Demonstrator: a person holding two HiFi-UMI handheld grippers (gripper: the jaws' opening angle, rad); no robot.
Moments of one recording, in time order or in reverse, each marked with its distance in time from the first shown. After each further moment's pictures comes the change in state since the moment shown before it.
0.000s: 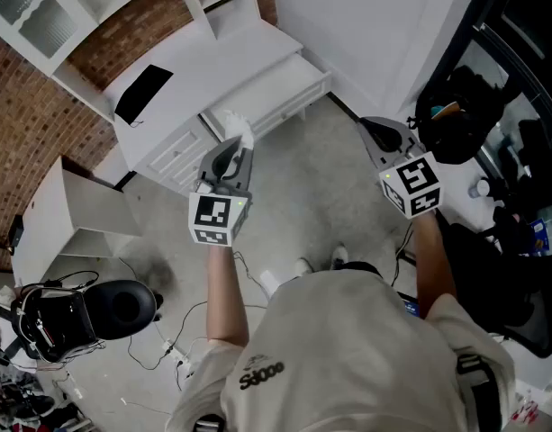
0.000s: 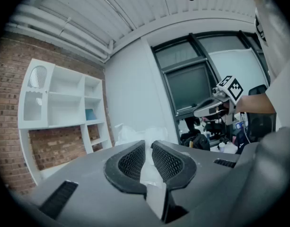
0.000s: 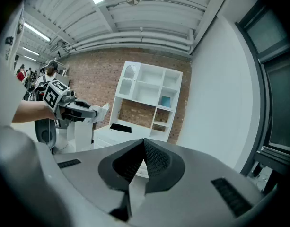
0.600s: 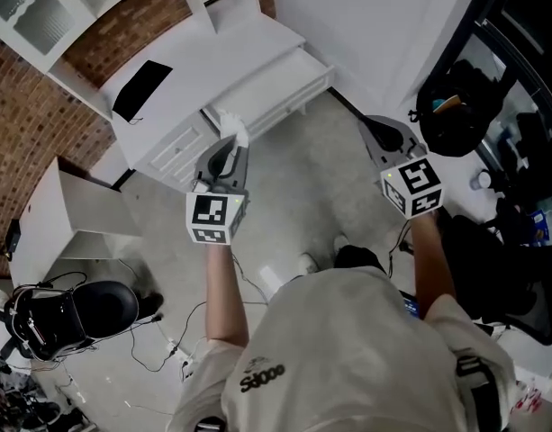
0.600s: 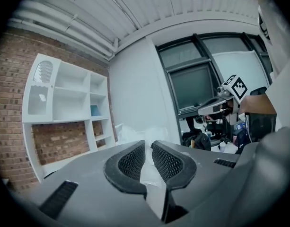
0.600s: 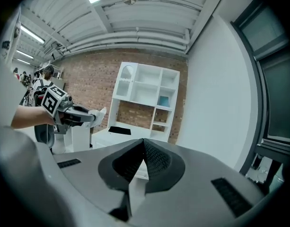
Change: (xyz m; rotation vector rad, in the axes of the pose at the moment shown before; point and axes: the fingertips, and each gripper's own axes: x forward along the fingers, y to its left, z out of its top) left arm -0.022 0.033 -0.033 -0.030 0.009 0.014; right arm 0.016 0.035 0.002 0.052 -0.013 -0.036
